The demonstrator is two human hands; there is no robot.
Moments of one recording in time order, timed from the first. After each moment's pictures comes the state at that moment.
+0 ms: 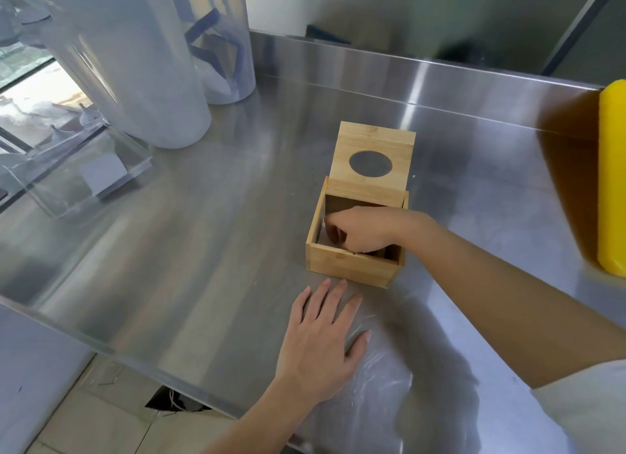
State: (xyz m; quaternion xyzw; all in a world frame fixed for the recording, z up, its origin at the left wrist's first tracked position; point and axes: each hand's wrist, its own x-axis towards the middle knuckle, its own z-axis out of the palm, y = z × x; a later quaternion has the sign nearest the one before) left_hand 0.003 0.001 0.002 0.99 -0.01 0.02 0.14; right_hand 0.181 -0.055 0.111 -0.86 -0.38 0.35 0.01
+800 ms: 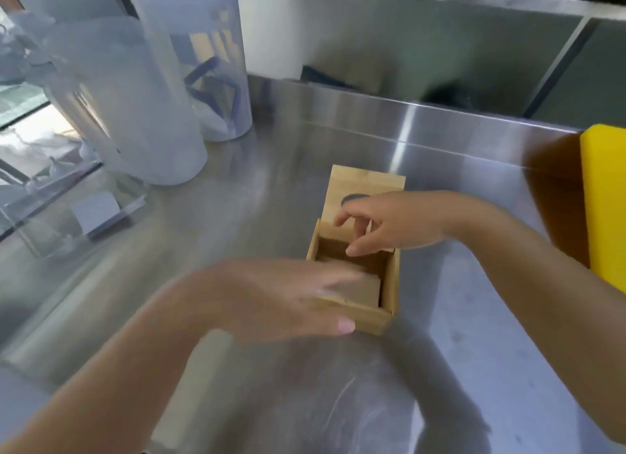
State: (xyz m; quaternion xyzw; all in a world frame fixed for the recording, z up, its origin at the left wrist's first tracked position) left_hand 0.077 0.069 0.196 0.90 -0.14 -0.31 0.26; right_hand 0.194 -0.083 0.206 -0.86 -0.39 0.32 0.08
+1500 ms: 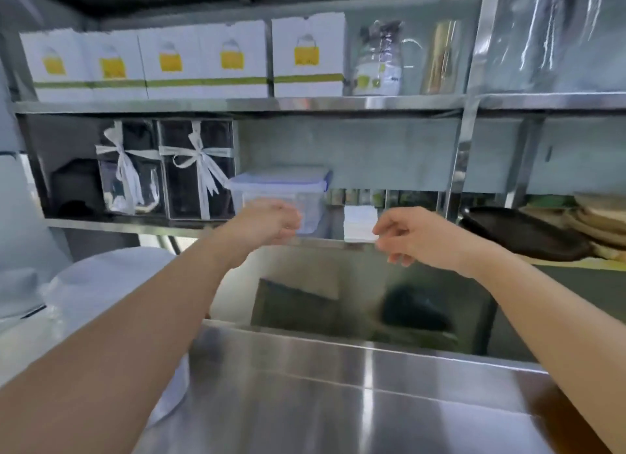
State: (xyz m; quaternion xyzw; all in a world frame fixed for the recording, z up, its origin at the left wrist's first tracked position) left_hand 0.451 0.135 0.353 0.84 -0.03 0.09 0.54; right_hand 0.465 -0.097 0.353 -0.91 -0.24 -0.02 0.33
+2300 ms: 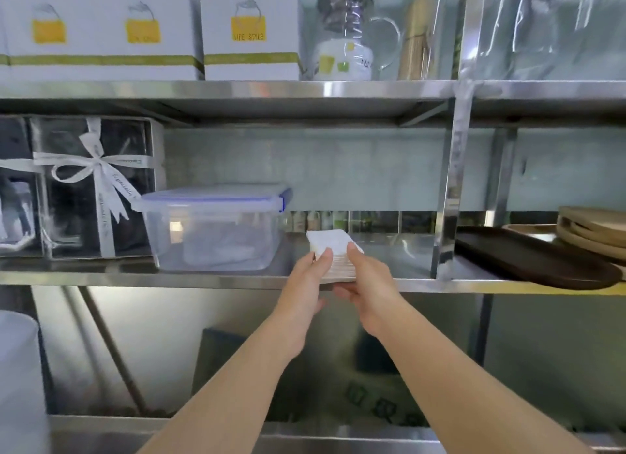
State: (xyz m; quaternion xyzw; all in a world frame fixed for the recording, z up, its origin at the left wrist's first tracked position) left_hand 0.598 0.048 0.253 0.66 -0.08 0.03 0.75; right_hand 0.619 -0.051 0.265 -0.60 0.02 -0.03 0.80
